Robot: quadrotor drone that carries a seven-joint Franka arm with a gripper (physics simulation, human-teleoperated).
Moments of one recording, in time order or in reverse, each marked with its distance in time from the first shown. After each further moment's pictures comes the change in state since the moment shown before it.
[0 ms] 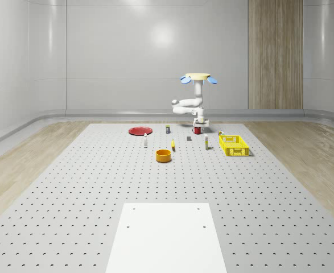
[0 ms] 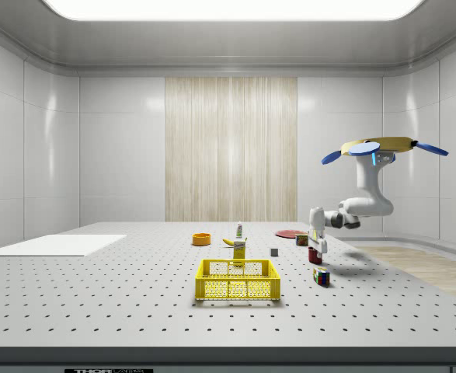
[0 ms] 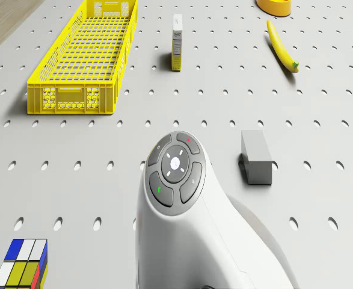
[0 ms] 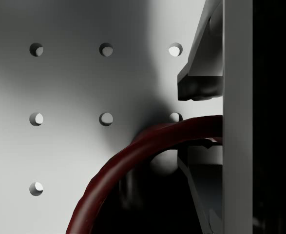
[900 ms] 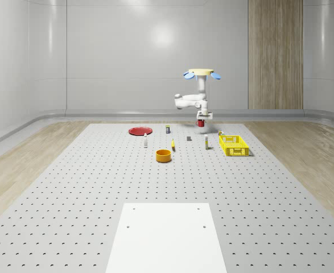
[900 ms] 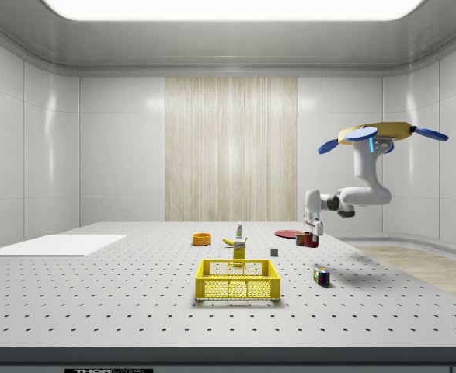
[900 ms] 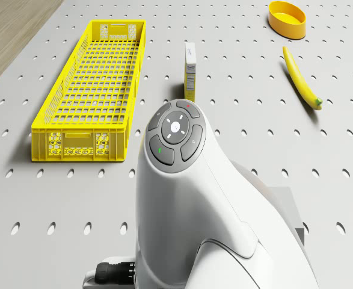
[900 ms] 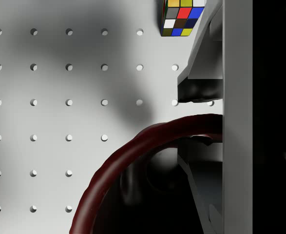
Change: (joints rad) arm -0.016 -0.024 0.161 -0.024 0.163 -0.024 0.026
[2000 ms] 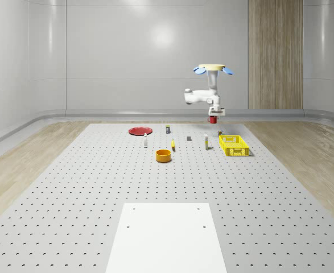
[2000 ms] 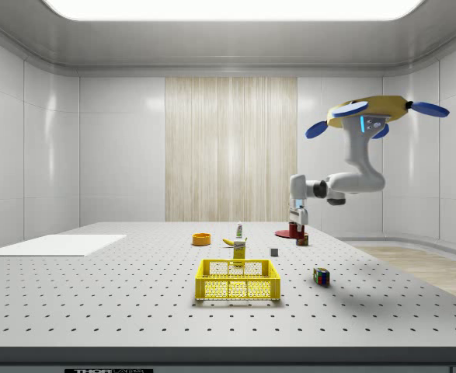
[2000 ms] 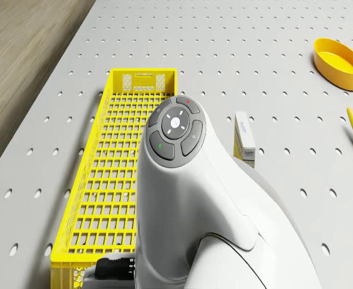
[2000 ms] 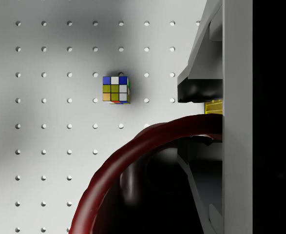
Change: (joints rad) arm -0.012 -0.061 0.023 0.001 0.038 0.053 0.012
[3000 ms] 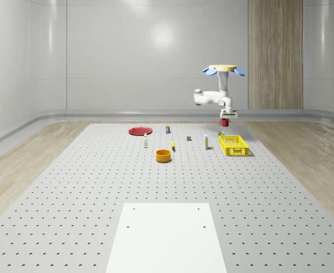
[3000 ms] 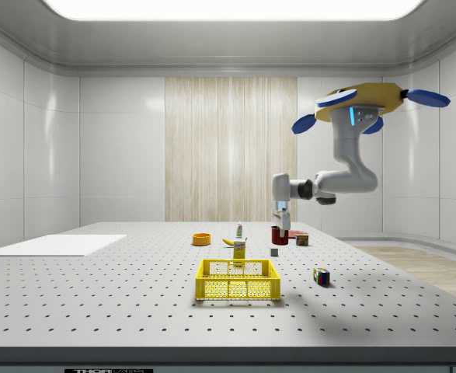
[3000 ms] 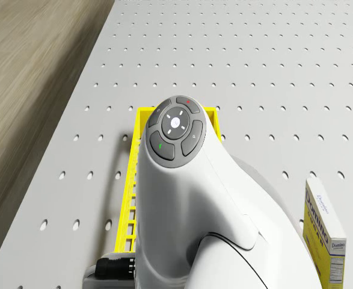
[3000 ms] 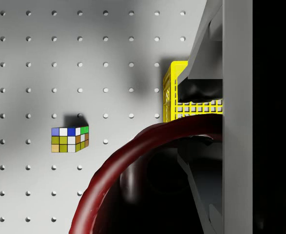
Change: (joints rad) arm -0.007 -0.043 0.007 0.001 0.017 0.040 0.006
